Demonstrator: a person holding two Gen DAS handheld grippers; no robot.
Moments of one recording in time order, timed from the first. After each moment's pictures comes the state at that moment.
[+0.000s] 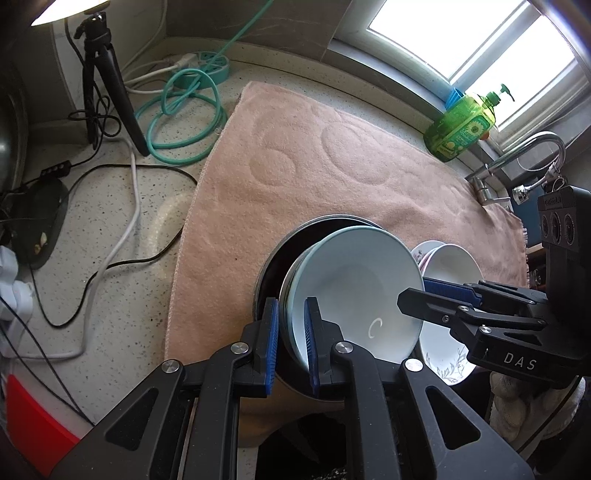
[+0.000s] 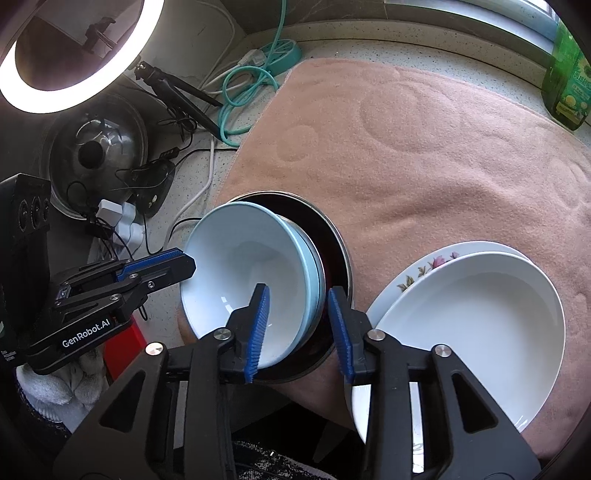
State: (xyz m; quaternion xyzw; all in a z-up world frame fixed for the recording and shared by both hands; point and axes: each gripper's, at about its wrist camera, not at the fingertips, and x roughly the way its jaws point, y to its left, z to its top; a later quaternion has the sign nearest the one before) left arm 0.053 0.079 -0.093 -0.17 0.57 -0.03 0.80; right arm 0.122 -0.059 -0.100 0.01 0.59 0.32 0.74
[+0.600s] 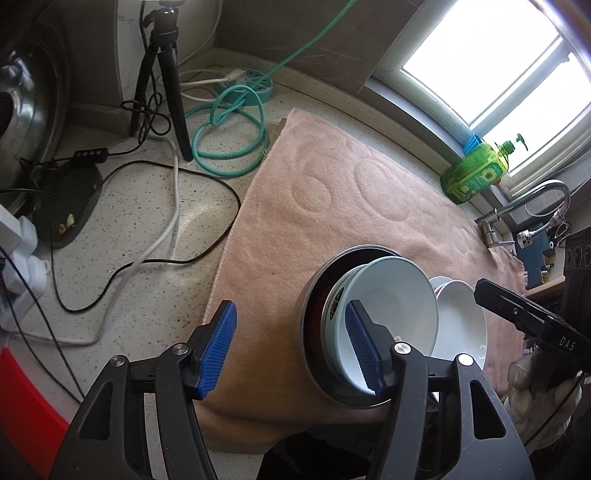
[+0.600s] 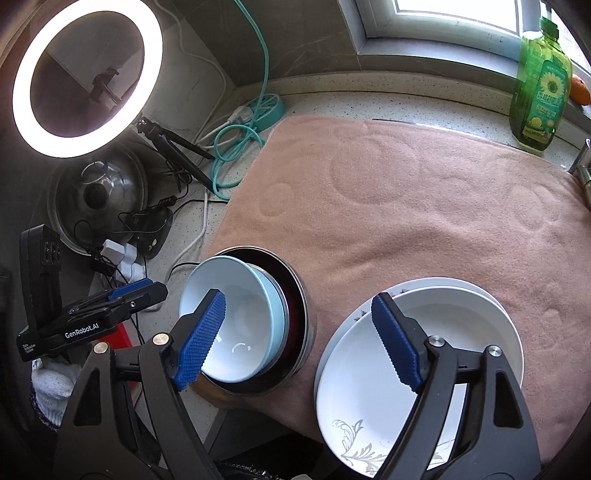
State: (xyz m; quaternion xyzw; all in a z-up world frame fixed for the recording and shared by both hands) left arm 0.034 0.114 -0.090 -0.22 0.53 0.02 0.82; right arm 0.134 -0.101 -0.072 0.05 0.54 0.29 0.79
